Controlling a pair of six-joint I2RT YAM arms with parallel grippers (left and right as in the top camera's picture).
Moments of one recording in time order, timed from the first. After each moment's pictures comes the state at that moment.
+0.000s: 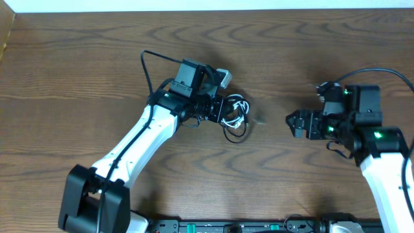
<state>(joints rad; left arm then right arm) -0.44 1.60 1.12 -0.49 0.59 -0.18 0.04 1.17 0.94 -0.82 -0.37 0.12</state>
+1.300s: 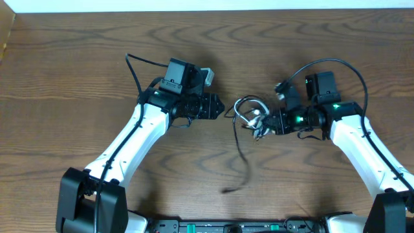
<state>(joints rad) -0.37 1.59 1.12 -0.59 0.48 -0.31 0.17 1.49 0.94 -0.64 -0.72 0.01</state>
